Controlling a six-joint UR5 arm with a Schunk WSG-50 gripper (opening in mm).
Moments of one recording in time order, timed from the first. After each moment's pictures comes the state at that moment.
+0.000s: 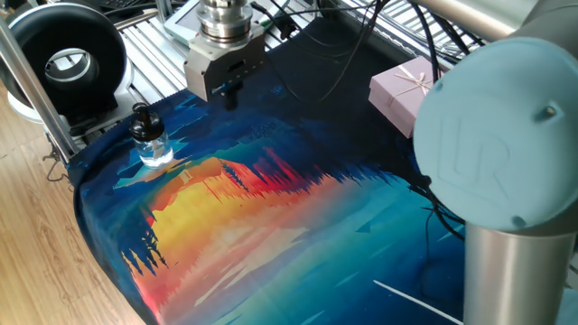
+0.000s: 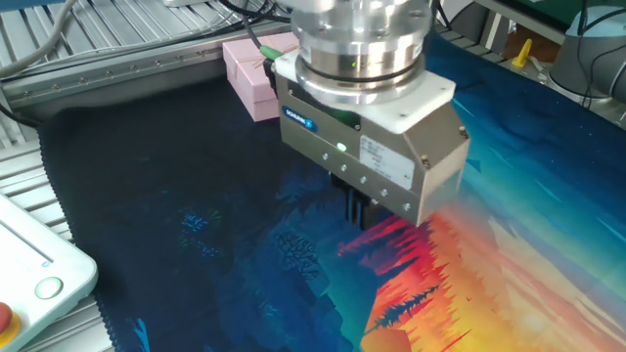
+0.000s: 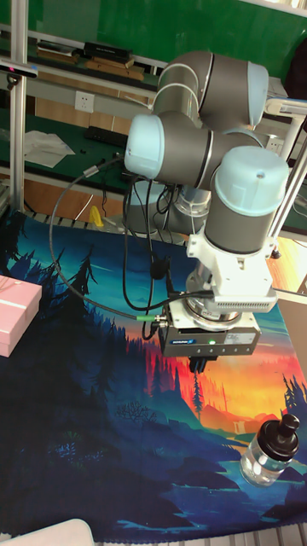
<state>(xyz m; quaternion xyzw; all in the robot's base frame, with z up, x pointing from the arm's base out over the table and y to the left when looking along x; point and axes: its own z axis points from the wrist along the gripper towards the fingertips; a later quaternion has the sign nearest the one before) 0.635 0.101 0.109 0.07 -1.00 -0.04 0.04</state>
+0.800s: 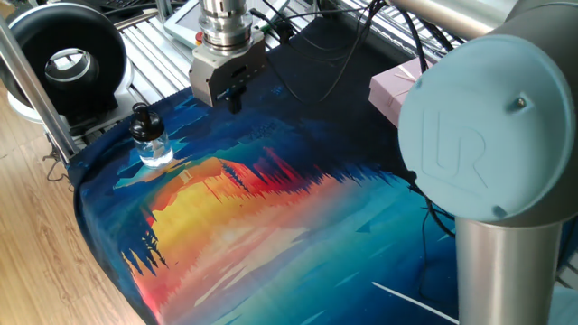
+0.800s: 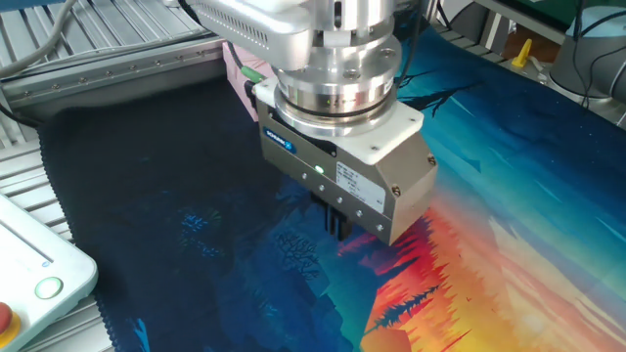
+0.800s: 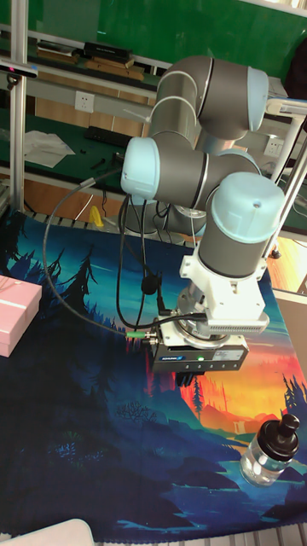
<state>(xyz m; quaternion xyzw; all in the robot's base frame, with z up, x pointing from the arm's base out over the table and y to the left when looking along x) 0.647 0.084 0.088 0.09 -0.99 -0.01 0.04</state>
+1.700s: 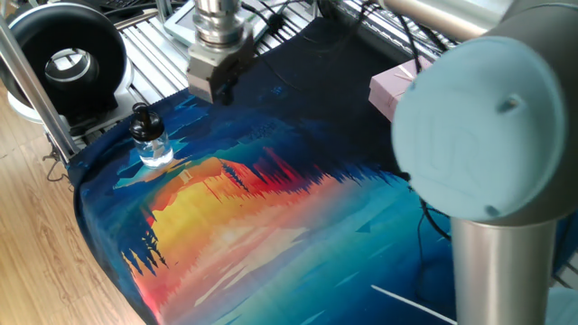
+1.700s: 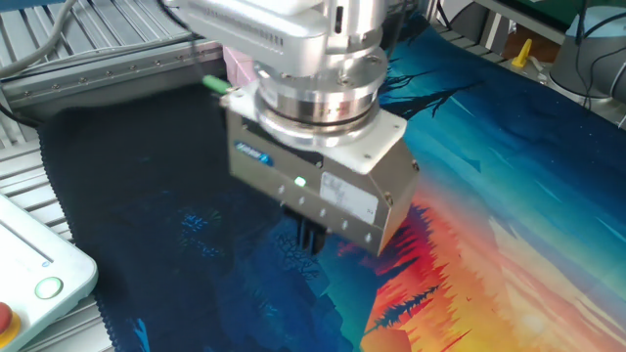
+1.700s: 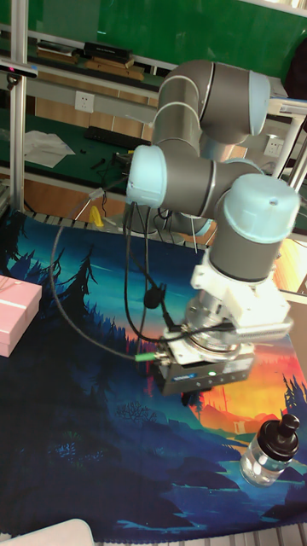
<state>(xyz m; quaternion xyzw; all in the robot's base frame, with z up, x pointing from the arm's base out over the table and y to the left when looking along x) 0.692 0.099 0.097 0.19 -0.98 -0.01 -0.01</state>
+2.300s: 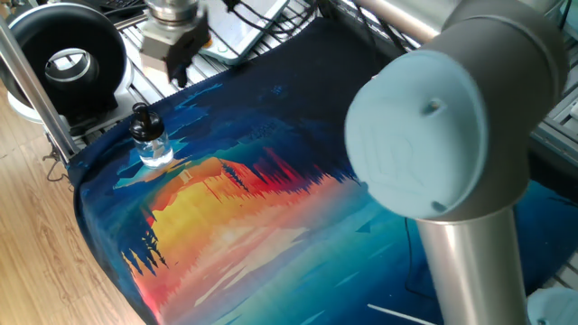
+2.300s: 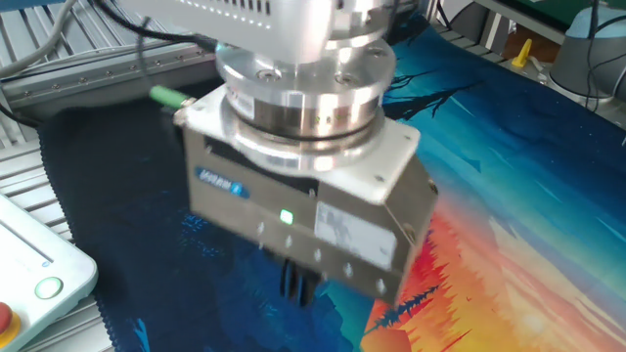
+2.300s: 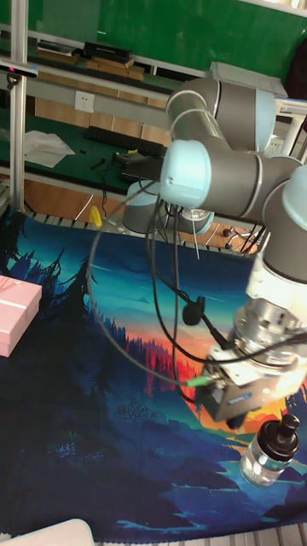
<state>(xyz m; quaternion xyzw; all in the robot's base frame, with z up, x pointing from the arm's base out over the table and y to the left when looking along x) 0.749 0.158 0.130 0.25 -0.97 -0.02 -0.05</state>
